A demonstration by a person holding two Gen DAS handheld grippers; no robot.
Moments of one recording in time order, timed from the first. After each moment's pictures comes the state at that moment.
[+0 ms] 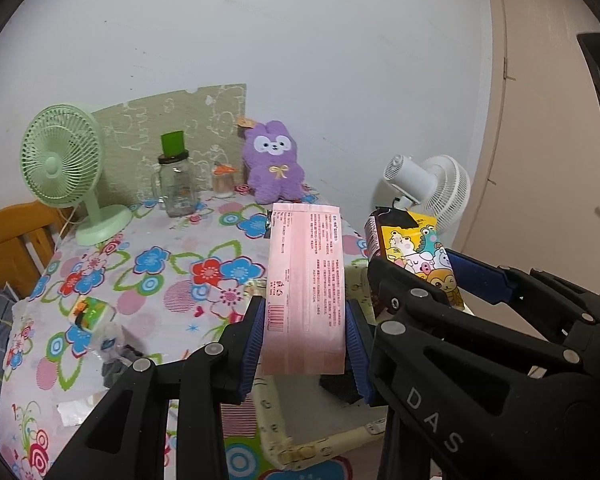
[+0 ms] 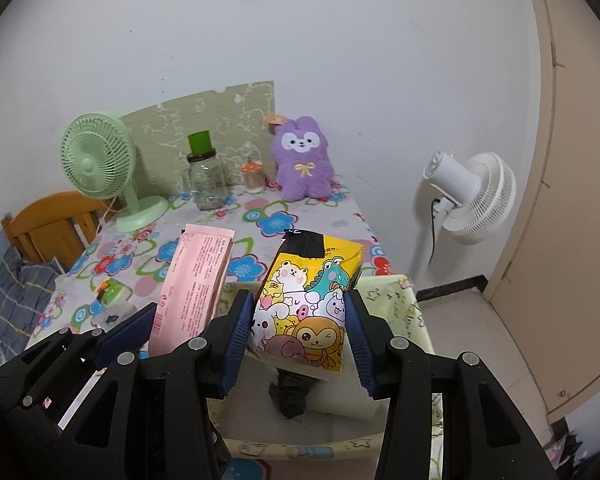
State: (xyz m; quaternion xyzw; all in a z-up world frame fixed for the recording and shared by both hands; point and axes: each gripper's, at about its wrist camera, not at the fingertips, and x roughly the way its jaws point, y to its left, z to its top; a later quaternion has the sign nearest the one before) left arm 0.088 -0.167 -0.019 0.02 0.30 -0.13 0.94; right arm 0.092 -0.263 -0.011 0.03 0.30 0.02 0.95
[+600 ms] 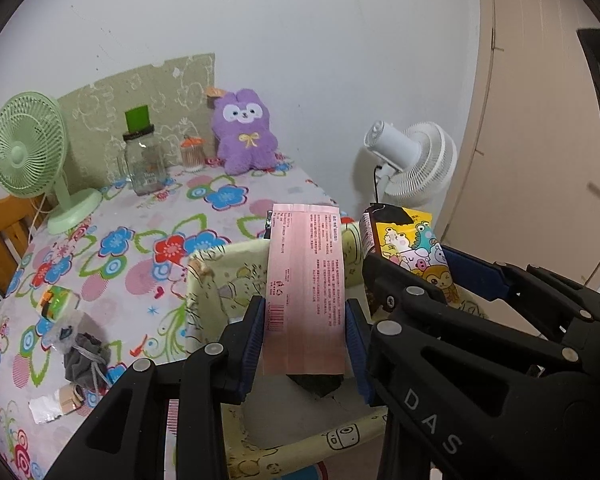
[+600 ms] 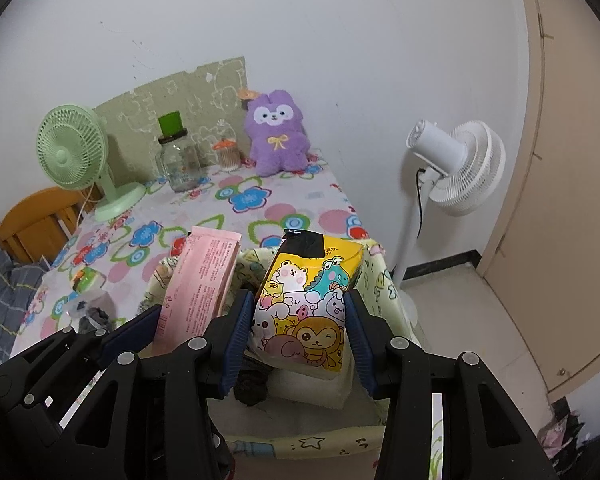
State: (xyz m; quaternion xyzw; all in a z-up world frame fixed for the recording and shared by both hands) left arm 0.103 -0.198 -0.048 0.04 0.35 -0.15 0.92; right arm 0.105 -0.293 -0.042 0.04 0.34 0.00 0.94
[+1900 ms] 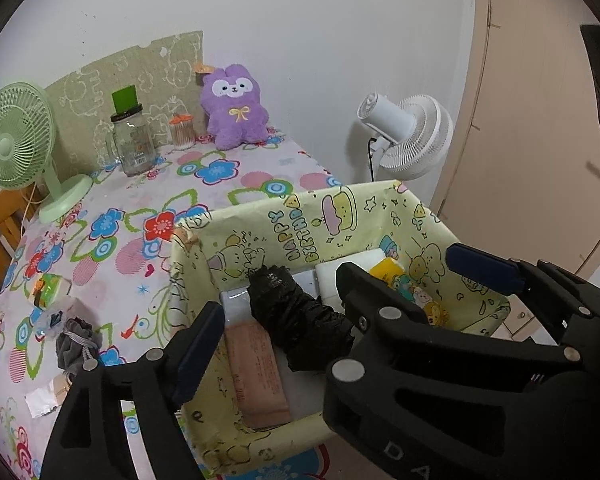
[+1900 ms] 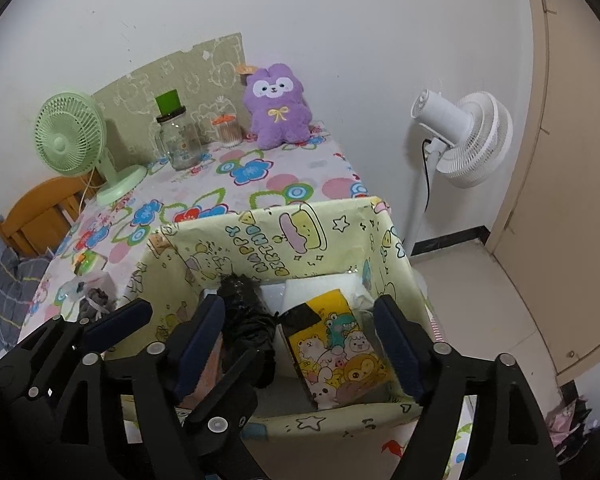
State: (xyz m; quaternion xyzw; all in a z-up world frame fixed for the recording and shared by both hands) left arm 0.101 -0.201 -0.059 0.05 0.38 -0.16 0.91; right arm 0.102 -0.296 -0.060 0.06 0.37 0.01 0.93
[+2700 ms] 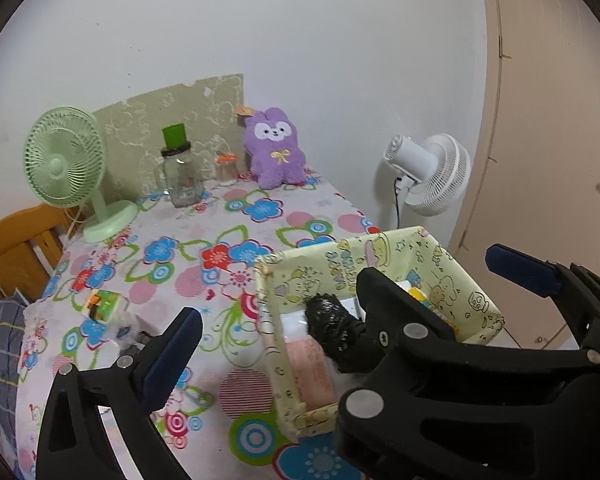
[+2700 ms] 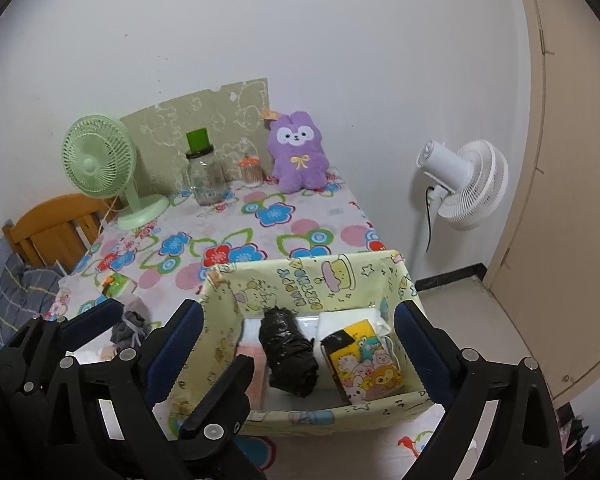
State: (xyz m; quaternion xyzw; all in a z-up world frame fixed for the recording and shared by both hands) left arm 0.071 -0.160 -0.016 0.05 0.32 -0.12 0.94; right arm 0.070 -0.261 -0.010 0.04 0.30 0.02 0.95
